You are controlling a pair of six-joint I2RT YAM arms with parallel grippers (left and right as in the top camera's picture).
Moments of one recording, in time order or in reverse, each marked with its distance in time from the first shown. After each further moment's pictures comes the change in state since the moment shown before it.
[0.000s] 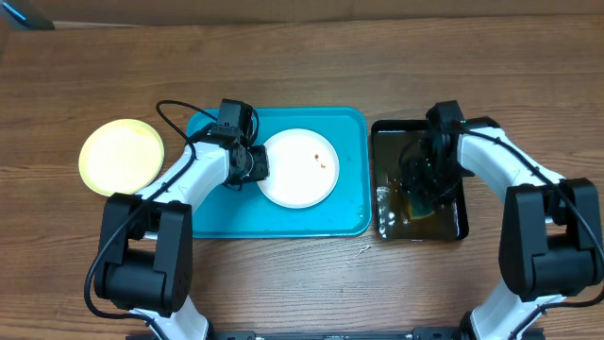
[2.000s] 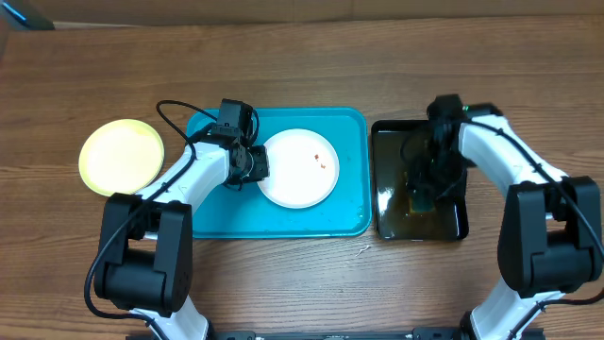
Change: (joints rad) left arm 0.000 0.000 0.000 0.001 0.000 0.003; right arm 0.000 0.018 0.086 -0.186 0.068 0.023
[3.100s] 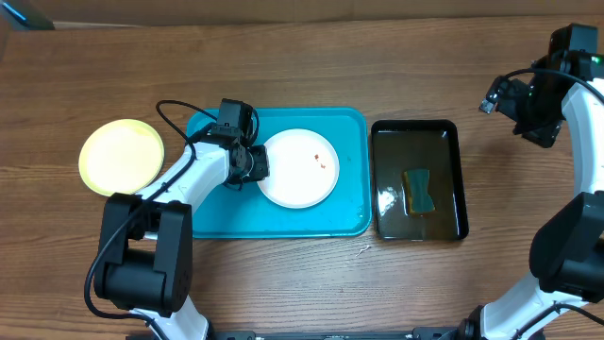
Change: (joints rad) left arm 0.000 0.000 0.000 0.004 0.000 0.000; right arm -0.366 0.000 0.480 -0.098 -0.001 -0.076
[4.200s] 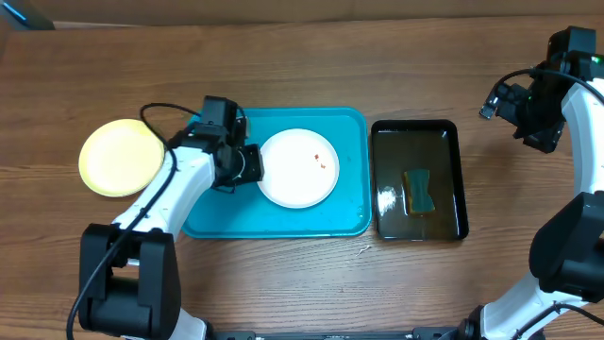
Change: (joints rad) left arm 0.034 -0.129 0.000 -0.123 0.106 0.015; right arm 0.000 0.000 0.000 -0.036 0.041 -0.001
